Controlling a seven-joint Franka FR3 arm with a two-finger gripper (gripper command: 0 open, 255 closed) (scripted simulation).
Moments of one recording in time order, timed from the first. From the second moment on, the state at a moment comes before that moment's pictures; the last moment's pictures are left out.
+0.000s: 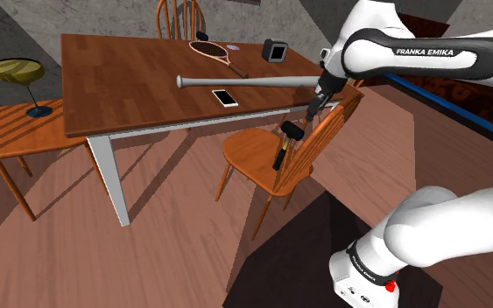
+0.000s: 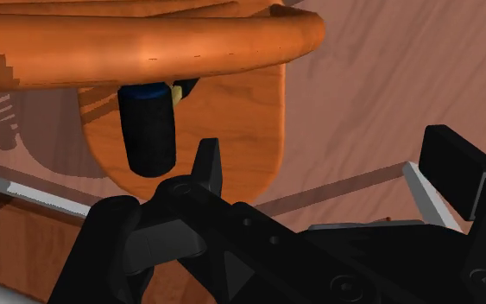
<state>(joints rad) -0.08 -0.52 -0.12 -2.42 -0.16 2.00 -0.32</state>
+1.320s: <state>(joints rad) -0.14 0.21 -0.28 -2.06 0.03 2.37 -0.65</state>
